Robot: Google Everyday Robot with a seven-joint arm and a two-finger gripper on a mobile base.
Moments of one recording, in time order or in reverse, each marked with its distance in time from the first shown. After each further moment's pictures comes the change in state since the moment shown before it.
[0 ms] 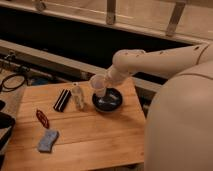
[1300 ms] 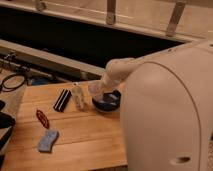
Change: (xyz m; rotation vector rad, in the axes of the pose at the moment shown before) arm 0.010 0.004 0.052 0.031 0.007 -0.010
